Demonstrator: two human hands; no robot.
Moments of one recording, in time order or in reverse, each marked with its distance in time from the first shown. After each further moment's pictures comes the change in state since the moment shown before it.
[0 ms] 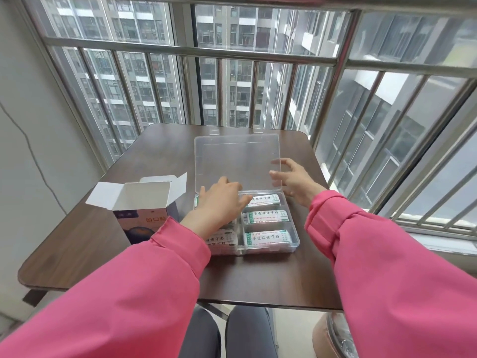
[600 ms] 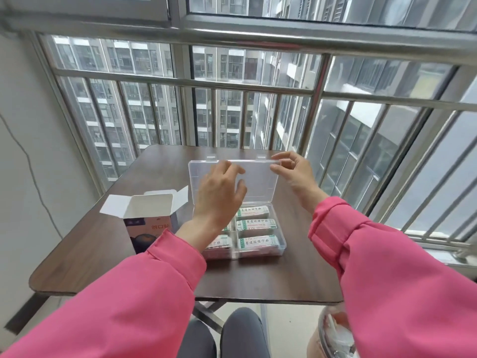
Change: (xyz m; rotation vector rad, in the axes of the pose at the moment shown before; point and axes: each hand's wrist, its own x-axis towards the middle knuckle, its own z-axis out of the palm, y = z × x) left_hand -0.039 0.017 -0.031 -0.216 0.693 0.324; right_hand -0.052 -0.045 -0.015 -0.040 0.152 -0.433
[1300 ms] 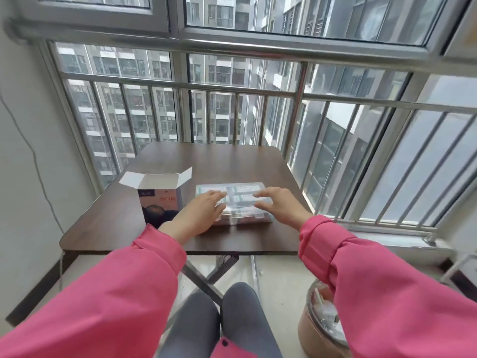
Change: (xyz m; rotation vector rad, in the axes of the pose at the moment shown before) left_hand -0.079 -0.032 -0.025 0.042 -0.544 -0.017; right_hand -0.127 -0.006 0.009 -0.809 -0.279 -0.104
